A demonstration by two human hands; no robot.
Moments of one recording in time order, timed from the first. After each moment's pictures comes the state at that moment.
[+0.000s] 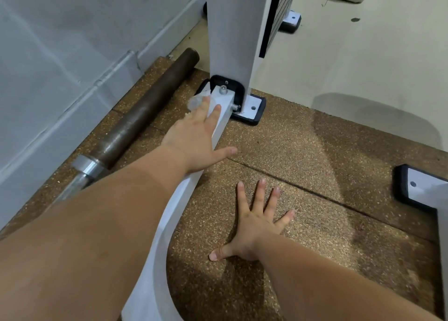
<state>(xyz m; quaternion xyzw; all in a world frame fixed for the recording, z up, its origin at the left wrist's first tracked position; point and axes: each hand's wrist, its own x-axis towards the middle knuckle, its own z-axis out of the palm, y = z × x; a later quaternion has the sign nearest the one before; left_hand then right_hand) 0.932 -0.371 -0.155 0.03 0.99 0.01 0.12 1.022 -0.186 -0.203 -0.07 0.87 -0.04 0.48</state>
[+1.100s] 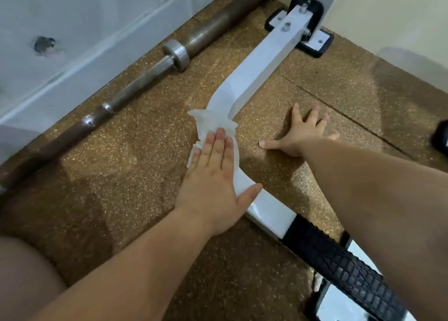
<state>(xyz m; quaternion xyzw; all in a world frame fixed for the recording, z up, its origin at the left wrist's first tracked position) 1.283 -0.309 -0.156 -0.13 0.98 0.12 0.13 1.063 -0.181 -0.200 -0.06 0.95 0.01 0.31</state>
